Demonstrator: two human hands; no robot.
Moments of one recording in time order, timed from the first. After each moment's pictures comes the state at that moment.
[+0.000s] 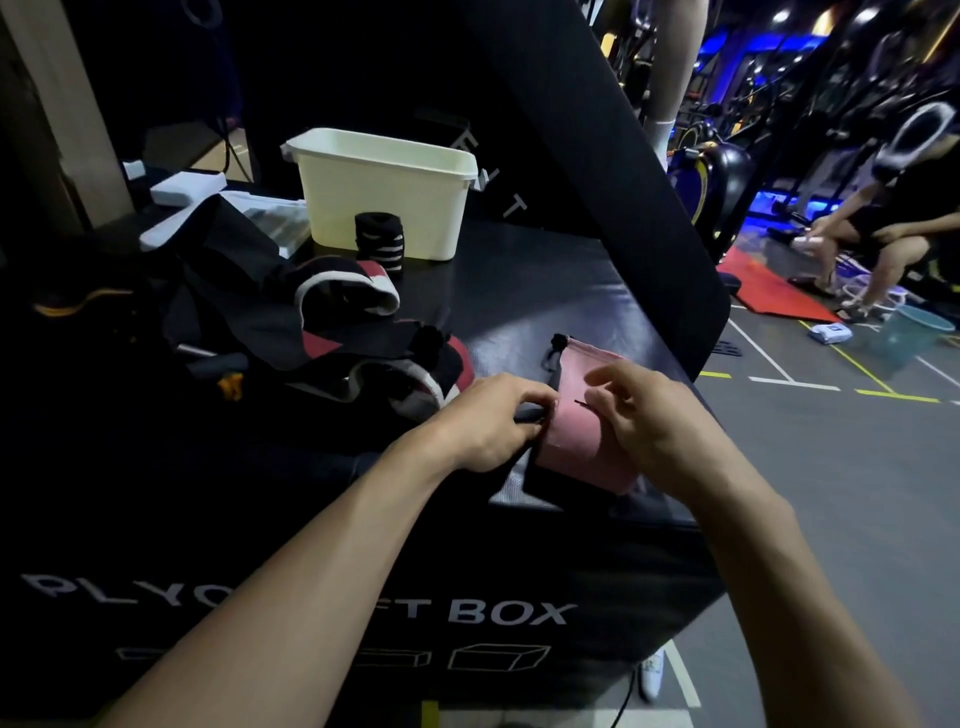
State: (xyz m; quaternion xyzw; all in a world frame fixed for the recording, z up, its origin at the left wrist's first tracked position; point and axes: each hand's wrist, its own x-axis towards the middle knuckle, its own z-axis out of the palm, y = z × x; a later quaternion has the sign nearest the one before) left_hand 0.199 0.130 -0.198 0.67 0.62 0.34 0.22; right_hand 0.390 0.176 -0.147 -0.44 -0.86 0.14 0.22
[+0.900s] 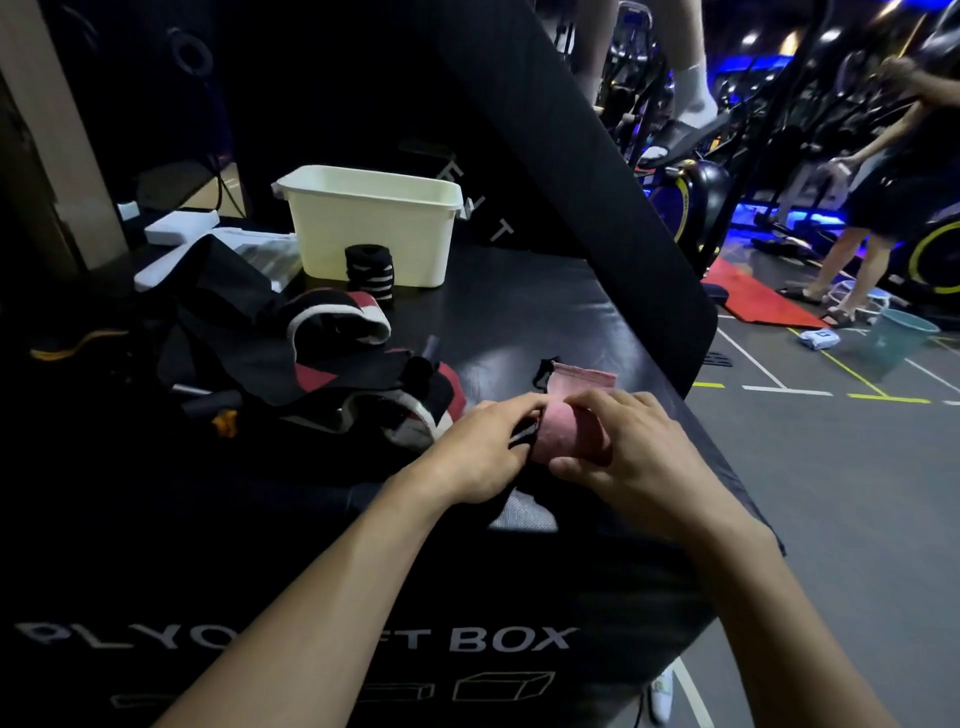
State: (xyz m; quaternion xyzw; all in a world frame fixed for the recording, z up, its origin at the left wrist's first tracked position) left_hand 0.206 0.123 -0.196 0.65 0.63 0.35 0.22; right_hand 0.396 0.164 -0.147 -0.41 -0.90 0.04 0.16
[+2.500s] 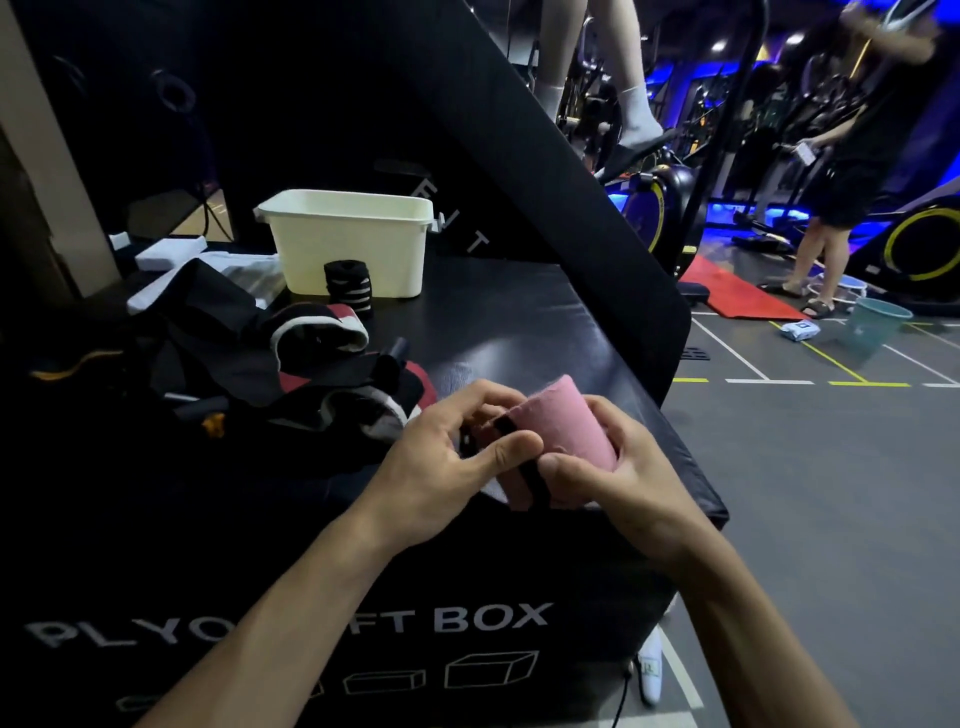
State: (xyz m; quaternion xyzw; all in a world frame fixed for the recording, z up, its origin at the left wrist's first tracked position) left_hand 0.238 0.043 -0.159 0.64 0.50 0.54 0.24; right_hand 0.435 0.114 -0.149 -0.27 -0.73 0.51 0.36
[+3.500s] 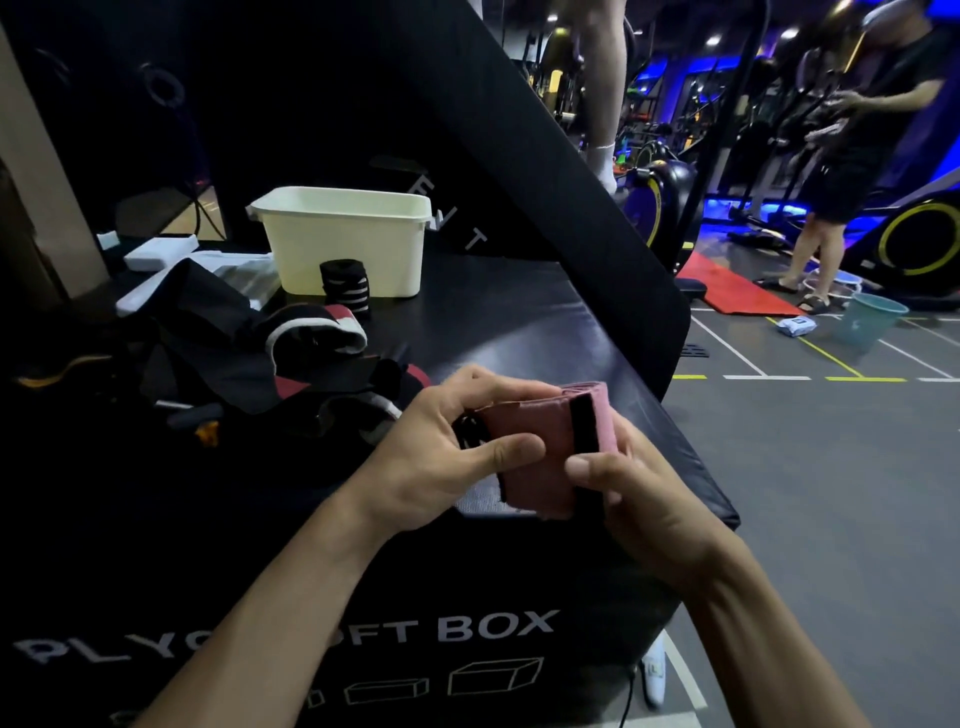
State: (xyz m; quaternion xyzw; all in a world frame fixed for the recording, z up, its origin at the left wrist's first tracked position) left_hand 0.227 0.048 -0.142 0.64 0.43 0.55 0.31; right_hand 0.426 0.118 -0.151 -0.19 -0.64 0.67 0.32
